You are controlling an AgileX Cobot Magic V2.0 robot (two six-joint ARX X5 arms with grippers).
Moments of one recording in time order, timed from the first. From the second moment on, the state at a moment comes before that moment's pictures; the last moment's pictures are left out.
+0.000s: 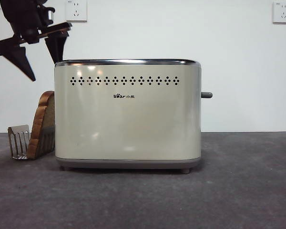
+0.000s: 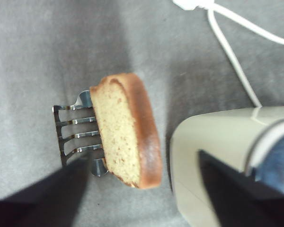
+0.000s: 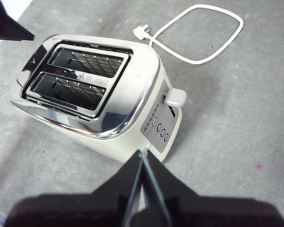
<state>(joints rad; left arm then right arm) -0.12 1.91 1.94 -1.18 0.16 -0.10 0.23 1.00 1.17 -0.82 -0.36 0.12</state>
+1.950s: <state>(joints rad) -0.15 2.04 1.94 -1.11 0.11 -0.08 0.23 1.01 1.17 -0.88 -0.27 0.12</state>
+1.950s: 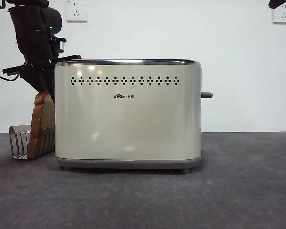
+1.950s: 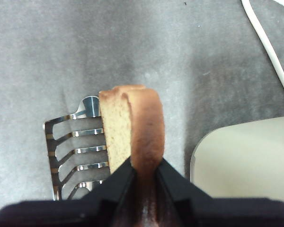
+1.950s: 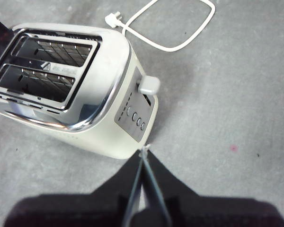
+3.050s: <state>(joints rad) -0.14 1.78 2.48 -1.32 0.20 0.14 0.23 1.01 1.17 -0.96 -0.27 0.12</state>
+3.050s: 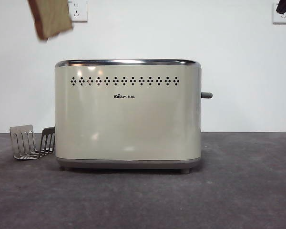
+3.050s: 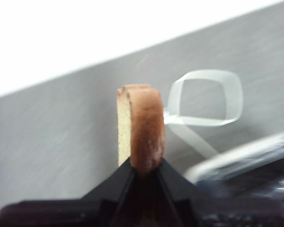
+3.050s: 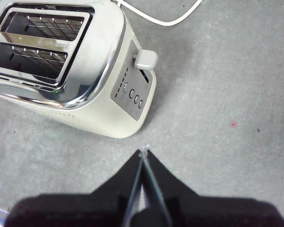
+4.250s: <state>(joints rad) -0.57 1.64 2.21 -1.33 0.30 0.80 0.23 1.01 1.17 -0.95 -0.27 0.03</state>
